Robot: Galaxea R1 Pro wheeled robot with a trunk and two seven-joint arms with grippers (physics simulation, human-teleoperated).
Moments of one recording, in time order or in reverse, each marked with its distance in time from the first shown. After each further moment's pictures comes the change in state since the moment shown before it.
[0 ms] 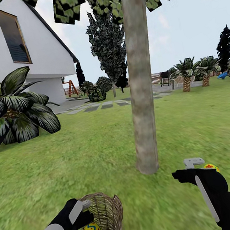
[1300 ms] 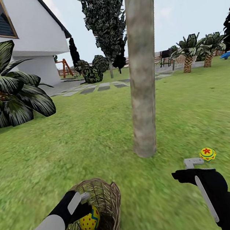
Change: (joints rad) left arm -0.063 0.009 0.000 0.003 -0.003 0.038 0.008; right arm 0.000 0.000 0.001 0.003 0.001 0.000 0.000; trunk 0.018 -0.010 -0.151
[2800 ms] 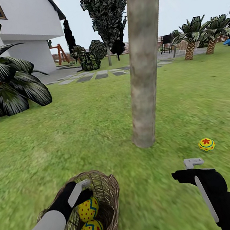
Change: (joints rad) left arm 0.000 -0.006 -0.004 -0.161 0.000 -0.046 -0.008; right arm 0.000 0.000 0.003 0.003 0.002 0.000 0.000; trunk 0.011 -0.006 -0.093
